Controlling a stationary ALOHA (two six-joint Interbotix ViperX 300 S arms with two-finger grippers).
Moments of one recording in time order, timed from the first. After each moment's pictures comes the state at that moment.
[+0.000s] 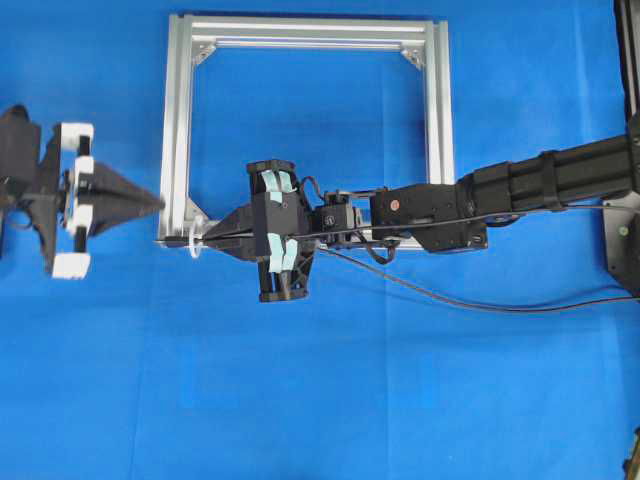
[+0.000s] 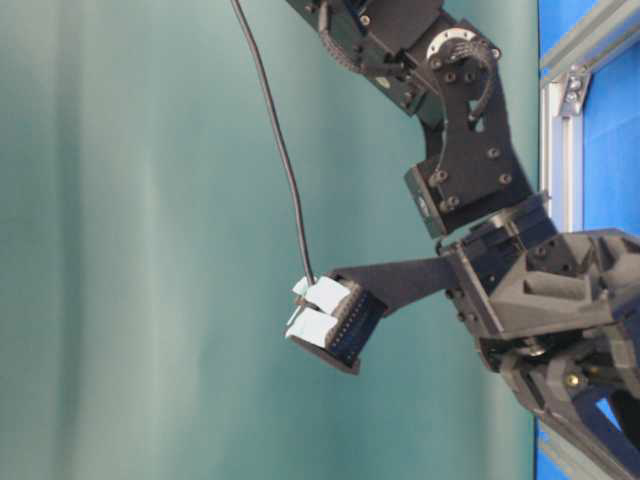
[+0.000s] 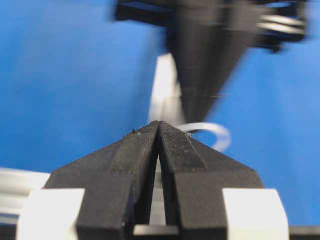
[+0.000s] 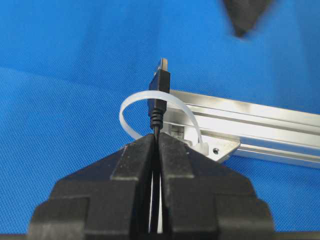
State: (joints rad) left arm -0.06 -0.39 1.37 -0.08 -0.73 -0.06; right arm 0.02 0.43 0.36 -0.03 -0.44 0.04
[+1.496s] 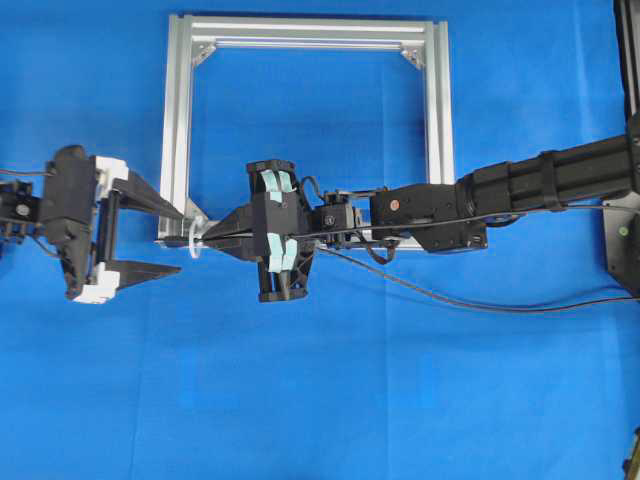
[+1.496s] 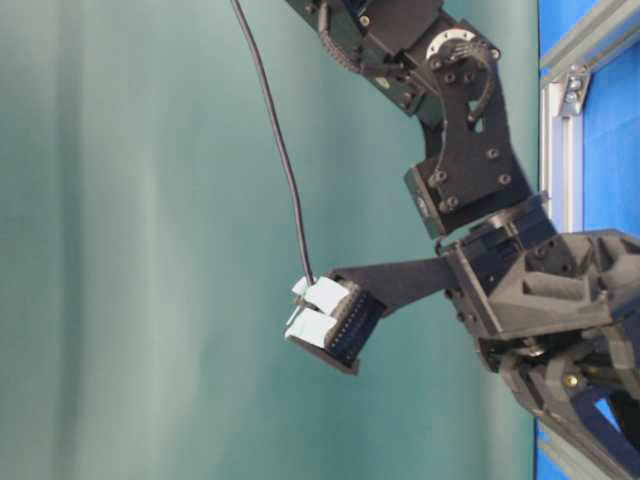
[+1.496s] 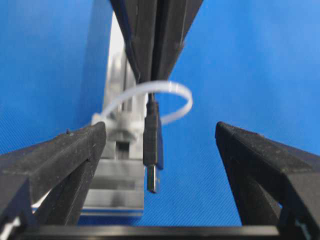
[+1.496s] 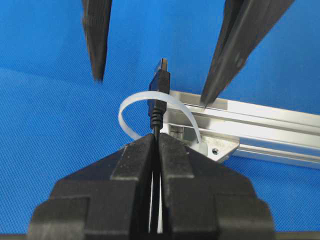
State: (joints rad) left arm -0.12 -0.16 1.27 -0.08 -0.65 -0.06; right arm 0.02 0.43 0.36 -0.03 -0.44 0.04
